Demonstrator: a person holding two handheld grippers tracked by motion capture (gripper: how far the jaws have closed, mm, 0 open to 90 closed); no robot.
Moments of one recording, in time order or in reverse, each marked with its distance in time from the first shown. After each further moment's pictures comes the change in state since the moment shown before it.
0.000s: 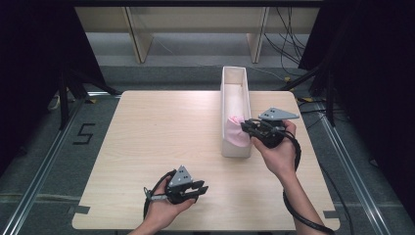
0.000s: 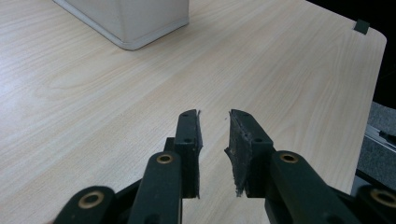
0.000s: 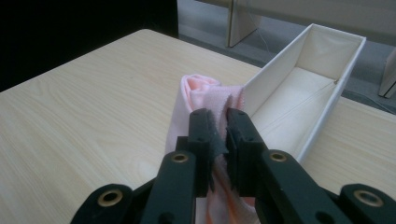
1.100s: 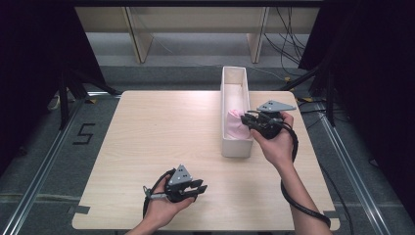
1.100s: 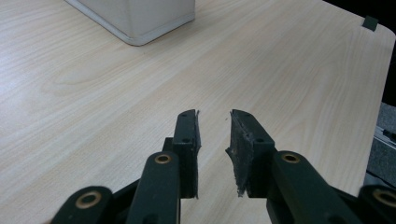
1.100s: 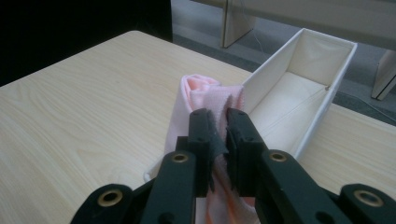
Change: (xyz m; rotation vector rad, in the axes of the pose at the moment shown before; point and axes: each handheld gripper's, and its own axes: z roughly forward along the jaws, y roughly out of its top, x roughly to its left) left arm 0.007 0.000 0.002 0.017 0.000 -0.001; right arm -0.016 0.009 0.018 0.007 -0.018 0.007
